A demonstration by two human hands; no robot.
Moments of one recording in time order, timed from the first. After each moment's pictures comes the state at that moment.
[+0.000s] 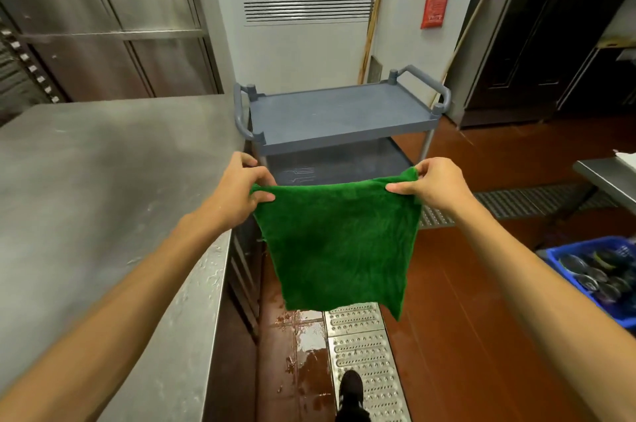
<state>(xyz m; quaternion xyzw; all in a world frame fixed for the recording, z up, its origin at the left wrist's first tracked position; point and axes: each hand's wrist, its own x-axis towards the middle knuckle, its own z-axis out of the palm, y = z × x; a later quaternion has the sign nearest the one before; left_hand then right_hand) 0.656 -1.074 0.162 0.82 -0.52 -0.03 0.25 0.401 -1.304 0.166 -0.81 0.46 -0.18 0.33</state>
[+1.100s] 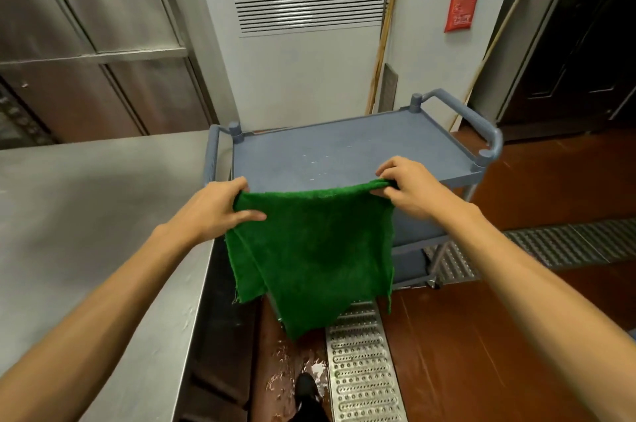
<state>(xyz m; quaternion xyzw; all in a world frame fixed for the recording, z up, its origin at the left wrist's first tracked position) 0.924 -1.358 0.144 0.82 -0.56 -0.05 0.13 0.658 -1.619 0.148 -0.95 0.23 -0.10 0.16</state>
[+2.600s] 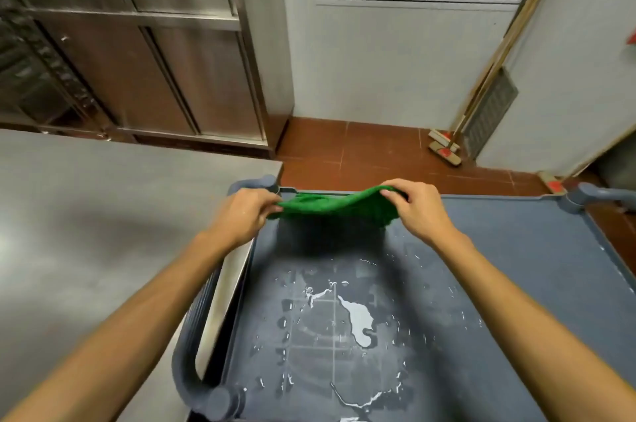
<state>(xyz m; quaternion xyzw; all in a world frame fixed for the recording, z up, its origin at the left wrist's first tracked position) 1.300 -1.636 0.077 0.89 -0.42 -0.05 0.18 1.121 -1.910 0.072 -0.91 0.21 -0.17 0.31</state>
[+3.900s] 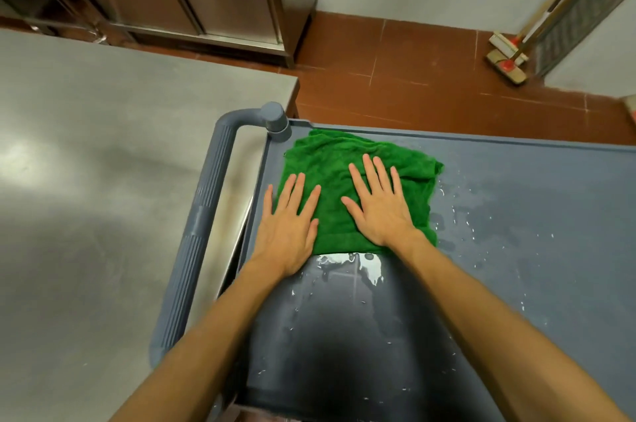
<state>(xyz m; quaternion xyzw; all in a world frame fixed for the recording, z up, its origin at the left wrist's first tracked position) 1.259 -1.651 -0.105 0.92 -0.39 -0.07 -0.01 1.200 -1.860 -0.149 -0.99 0.11 0.06 0.08</state>
